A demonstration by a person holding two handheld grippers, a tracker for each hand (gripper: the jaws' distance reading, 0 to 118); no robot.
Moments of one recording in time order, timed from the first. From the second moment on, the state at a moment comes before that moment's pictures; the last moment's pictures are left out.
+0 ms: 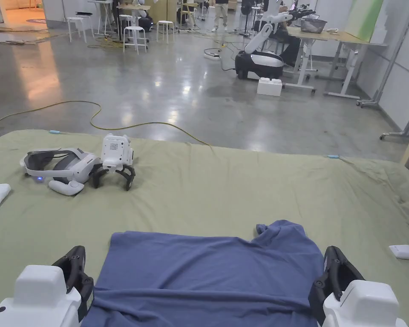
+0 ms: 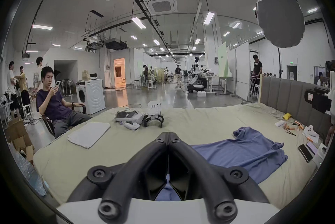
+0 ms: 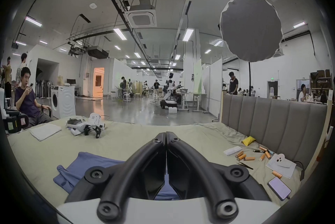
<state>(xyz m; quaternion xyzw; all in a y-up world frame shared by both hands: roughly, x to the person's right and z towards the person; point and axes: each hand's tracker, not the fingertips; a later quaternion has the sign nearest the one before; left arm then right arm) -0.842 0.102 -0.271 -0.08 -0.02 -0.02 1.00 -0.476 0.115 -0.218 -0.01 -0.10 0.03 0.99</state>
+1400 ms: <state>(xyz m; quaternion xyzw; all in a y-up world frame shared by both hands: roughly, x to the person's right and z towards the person) -0.865 -0.004 -0.356 -0.47 -0.06 -0.07 0.88 -0.355 0.010 -0.277 -0.28 -0.12 0.01 0.95</state>
